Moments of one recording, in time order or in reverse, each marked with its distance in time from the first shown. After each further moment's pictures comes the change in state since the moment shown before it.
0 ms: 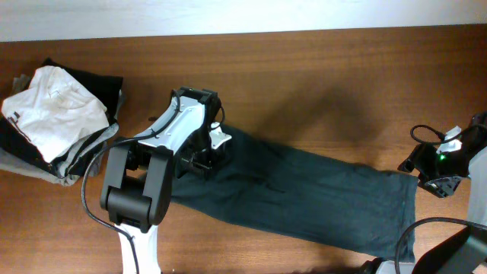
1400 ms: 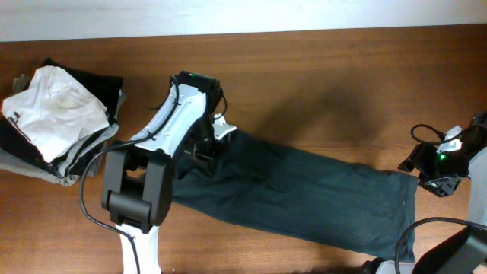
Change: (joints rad) left arm -0.017 -0.002 0.175 -0.198 0.096 -0.004; right arm 0.000 0.000 0.000 0.007 0.000 0.000
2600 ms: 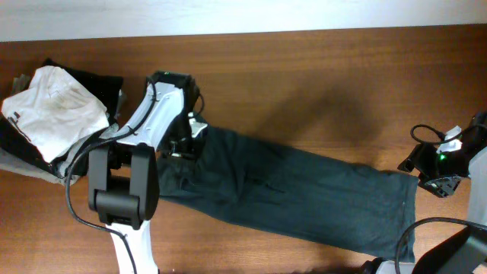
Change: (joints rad) left arm 0.142 -0.003 -0.082 0.047 -0.175 -0.139; right arm 0.000 0.000 0.000 -0.004 -0.003 0.000
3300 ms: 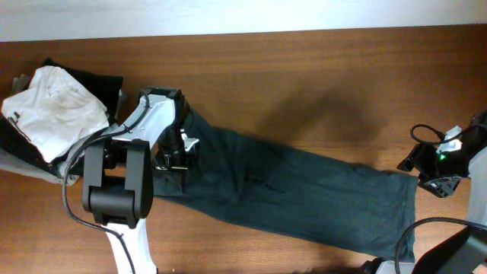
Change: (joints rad) left arm 0.049 -0.005 -0.127 0.010 0.060 -0.014; right arm 0.000 0.000 0.000 0.001 -0.004 0.001
